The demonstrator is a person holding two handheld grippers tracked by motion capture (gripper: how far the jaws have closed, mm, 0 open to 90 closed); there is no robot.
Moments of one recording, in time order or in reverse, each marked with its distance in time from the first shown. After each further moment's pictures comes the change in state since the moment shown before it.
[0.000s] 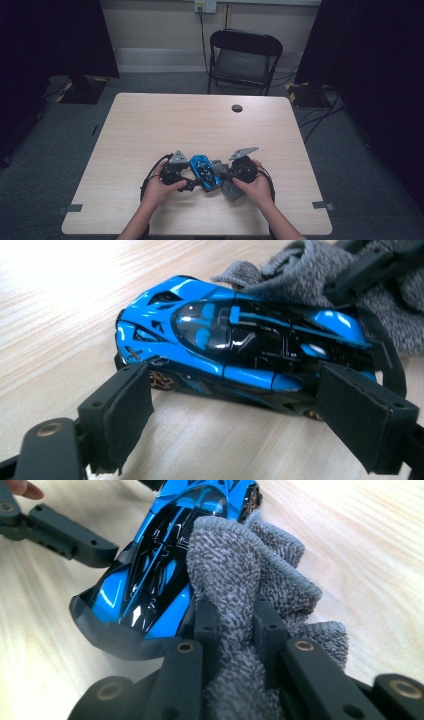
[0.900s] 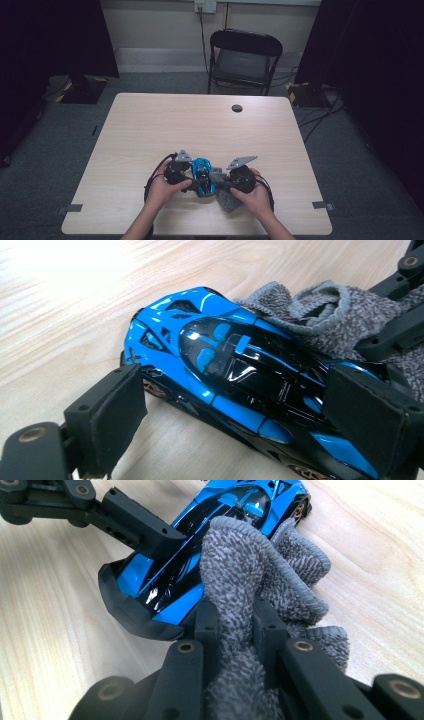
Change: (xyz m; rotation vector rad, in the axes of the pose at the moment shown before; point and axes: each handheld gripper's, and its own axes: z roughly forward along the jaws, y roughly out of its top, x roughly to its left) left arm -0.011 0.010 0.003 0.060 0.019 -0.038; right arm 0.027 -0.011 -0.005 -0.007 0.053 -0.002
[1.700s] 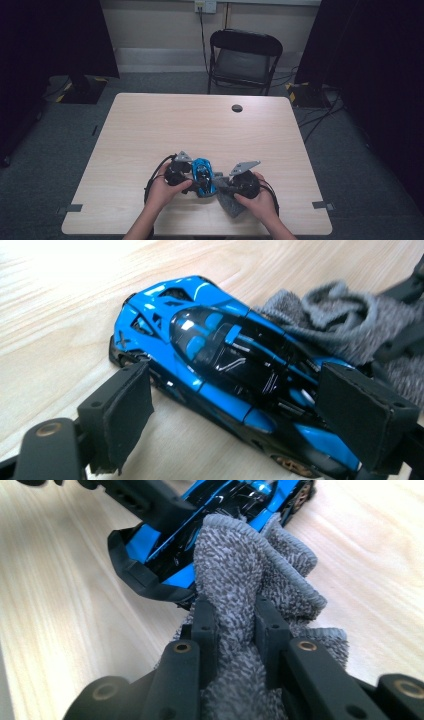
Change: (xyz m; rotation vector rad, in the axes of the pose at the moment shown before) left arm -0.005 0.000 0.000 0.011 -0.025 -0.069; right arm 0.006 -0.013 -0.009 0.014 -0.014 -0.046
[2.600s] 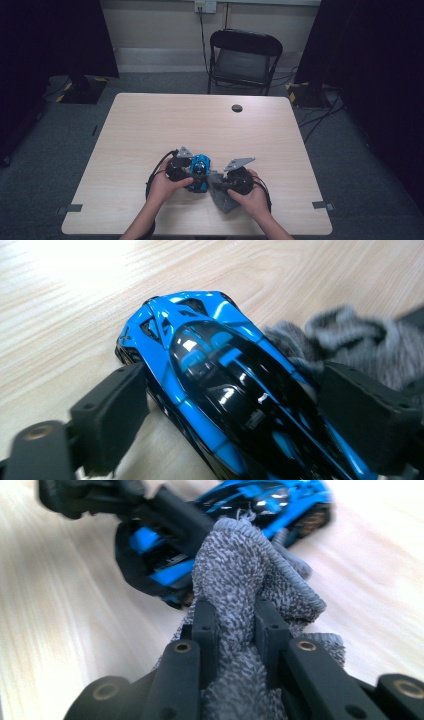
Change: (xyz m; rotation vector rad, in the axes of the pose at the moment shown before) left arm 0.006 0.009 0.004 -0.003 0.060 0.052; right arm -0.001 0.014 0.010 -0.038 0.002 0.029
